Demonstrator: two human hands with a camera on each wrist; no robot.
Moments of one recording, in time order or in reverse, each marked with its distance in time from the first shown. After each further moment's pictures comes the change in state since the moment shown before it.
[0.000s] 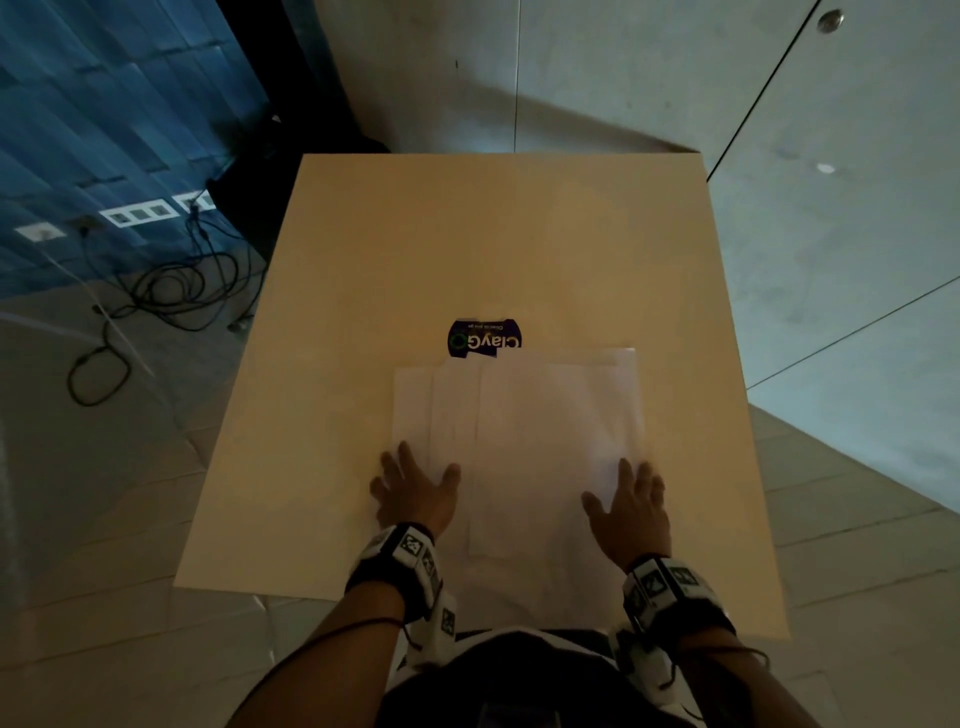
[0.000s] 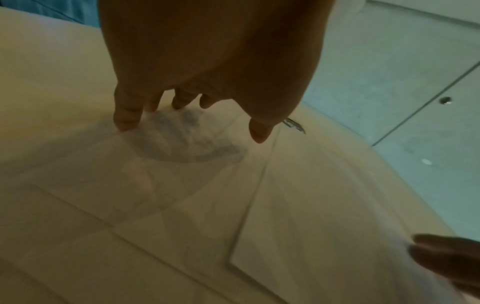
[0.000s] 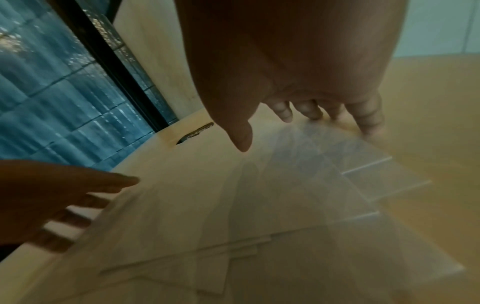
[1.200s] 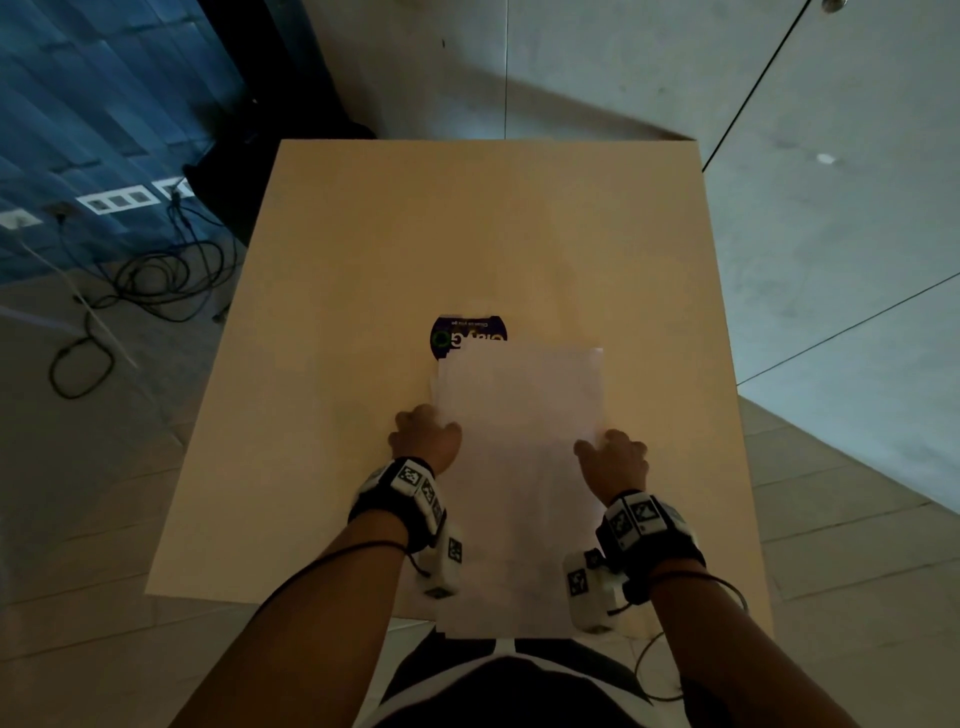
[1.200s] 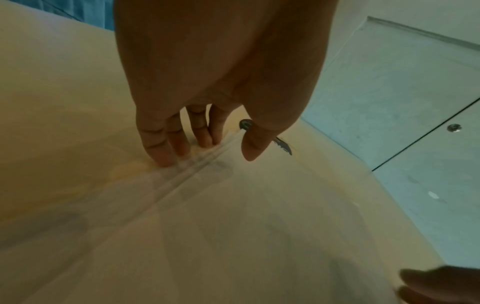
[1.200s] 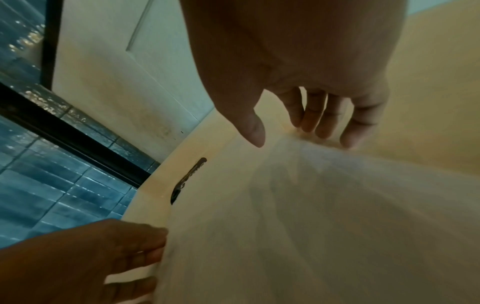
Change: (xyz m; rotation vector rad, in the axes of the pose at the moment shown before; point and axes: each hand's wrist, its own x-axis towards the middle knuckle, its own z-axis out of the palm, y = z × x) left_hand 0.038 0.074 -0.009 -0.006 -0.064 0.086; right_hand 0.048 -0.044 -0.042 0.380 -0.020 0.208
